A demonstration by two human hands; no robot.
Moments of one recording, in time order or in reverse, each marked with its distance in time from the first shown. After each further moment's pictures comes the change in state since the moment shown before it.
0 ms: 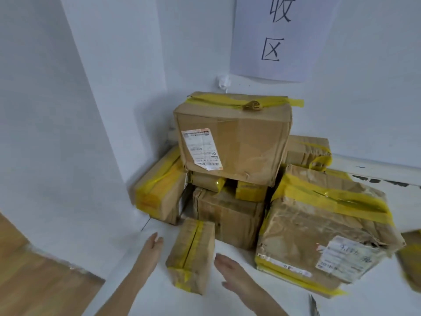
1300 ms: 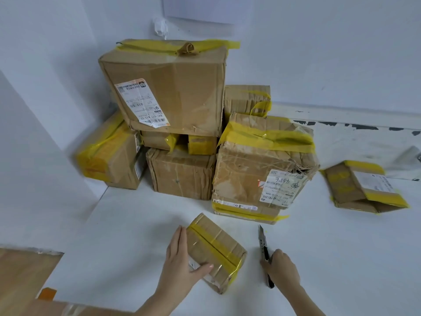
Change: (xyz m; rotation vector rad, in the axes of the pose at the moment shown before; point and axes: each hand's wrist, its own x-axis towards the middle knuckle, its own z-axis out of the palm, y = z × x) left_hand -0.141 -0.043 0.116 0.520 -0.318 0.467; right_hand -0.079 0.186 -0.100 -0.595 0.607 0.386
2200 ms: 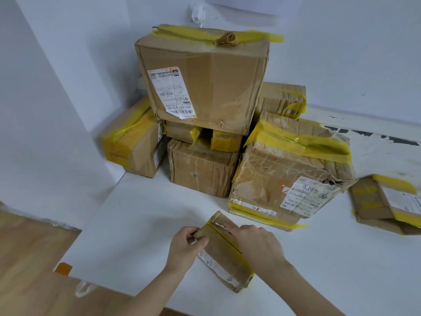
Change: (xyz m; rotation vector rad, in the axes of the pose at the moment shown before) left_hand 0.024 -0.004 -0.014 -0.584 0.158 -0.327; right_hand -0.072 -0.126 -0.056 -0.584 0.149 -0.766
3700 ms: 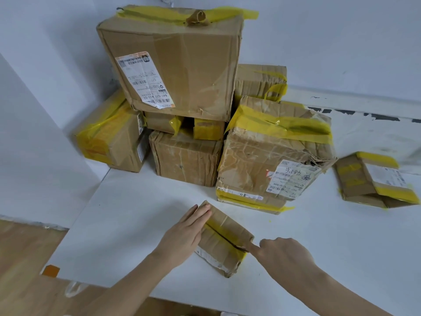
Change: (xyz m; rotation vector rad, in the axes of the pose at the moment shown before) left_hand 0.019 -0.003 0.000 0.972 -0.400 0.766; right_hand -0.065 0.042 -0.005 -0.261 -0.226 -0.173
